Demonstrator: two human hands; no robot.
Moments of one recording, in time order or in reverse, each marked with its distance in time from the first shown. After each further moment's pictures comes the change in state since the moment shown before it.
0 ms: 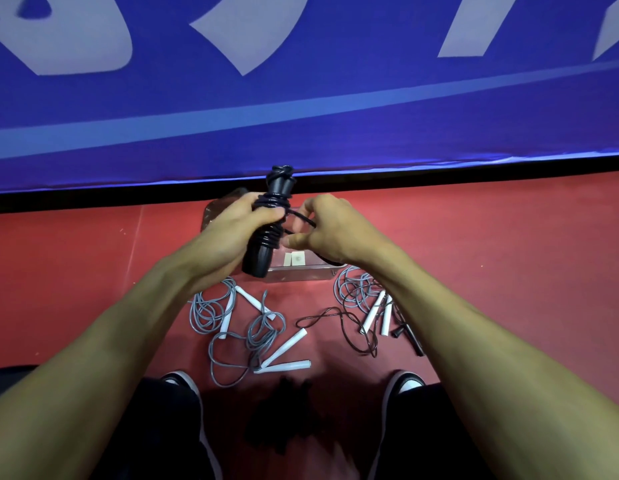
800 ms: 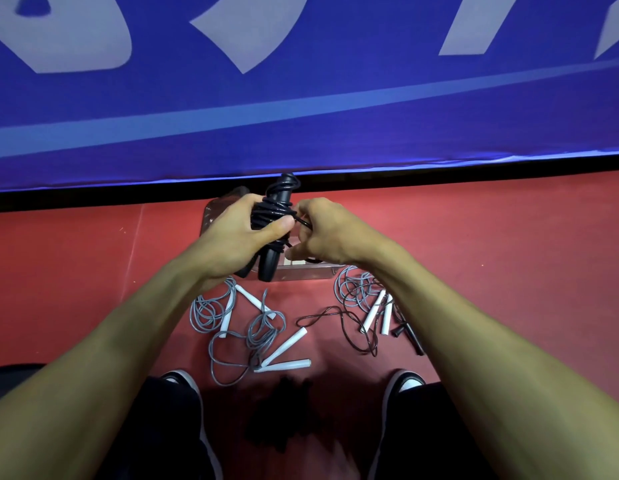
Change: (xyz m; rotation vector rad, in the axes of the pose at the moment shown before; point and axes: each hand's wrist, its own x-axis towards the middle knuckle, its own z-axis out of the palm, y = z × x) left_hand 0.002 -0.009 -0.004 0.312 0.055 0.049; right_hand 0.002 0.001 0.004 -0.026 -0.101 -0.044
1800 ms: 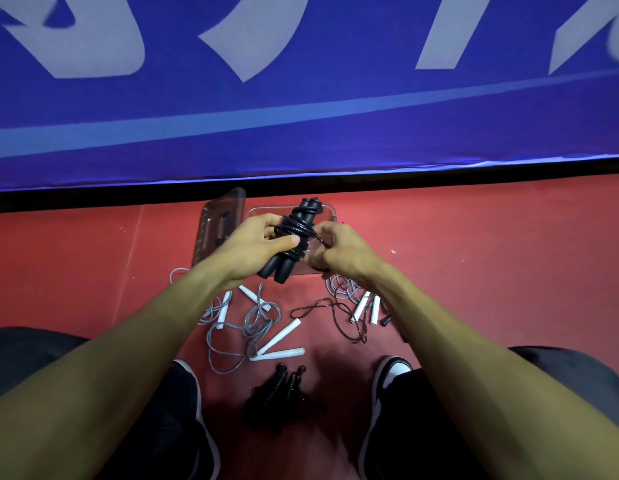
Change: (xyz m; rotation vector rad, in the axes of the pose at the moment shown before) left_hand -0.028 -0.019 0.030 -0.055 -0.069 -0.009; right_hand -0.044 0.043 0.042 0.412 0.133 0.171
